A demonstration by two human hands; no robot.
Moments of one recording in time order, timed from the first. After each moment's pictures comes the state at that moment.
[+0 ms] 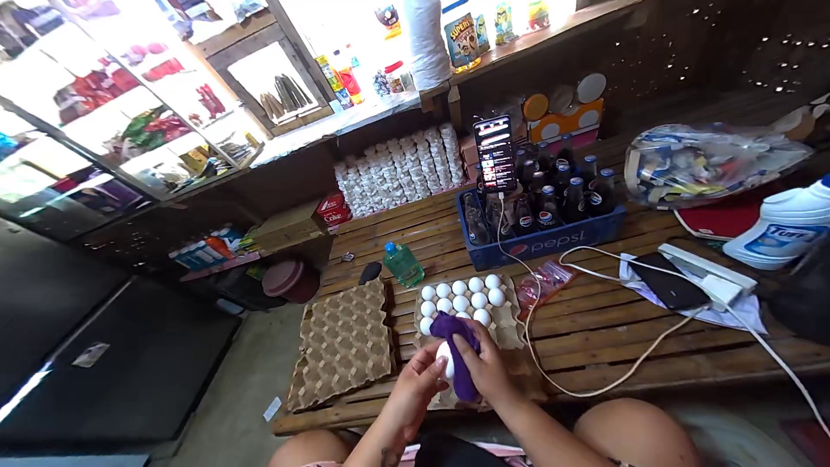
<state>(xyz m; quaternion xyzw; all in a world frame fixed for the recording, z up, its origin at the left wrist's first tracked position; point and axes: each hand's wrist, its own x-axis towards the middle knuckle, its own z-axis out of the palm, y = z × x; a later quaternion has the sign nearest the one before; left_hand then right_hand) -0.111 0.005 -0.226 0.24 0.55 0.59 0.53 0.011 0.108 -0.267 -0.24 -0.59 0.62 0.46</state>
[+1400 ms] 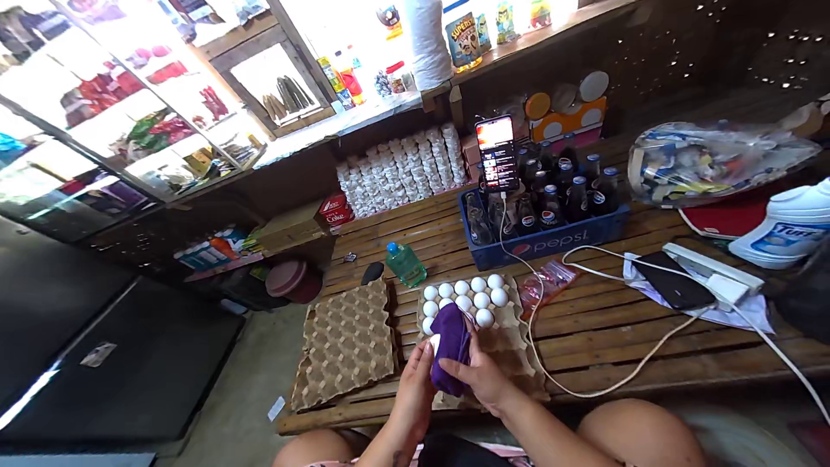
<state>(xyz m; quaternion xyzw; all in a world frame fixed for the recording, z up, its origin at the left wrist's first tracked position) -0.101 0.010 -0.233 0.19 0.59 0.64 0.46 0.014 0.102 -0.256 -0.21 -0.45 0.83 0.25</state>
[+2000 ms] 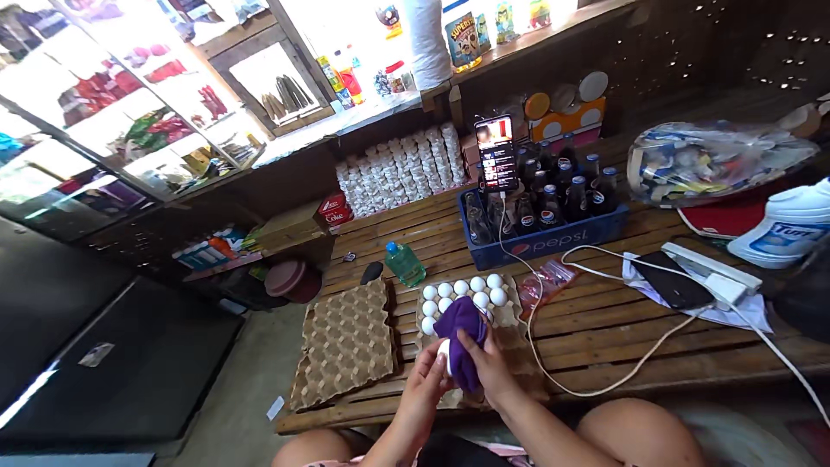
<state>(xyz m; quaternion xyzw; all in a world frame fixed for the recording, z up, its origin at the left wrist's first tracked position) -0.097 0.005 -0.237 0.30 0.54 0.62 0.48 0.014 0.105 -0.248 -0.28 -0.41 0.78 0.37</state>
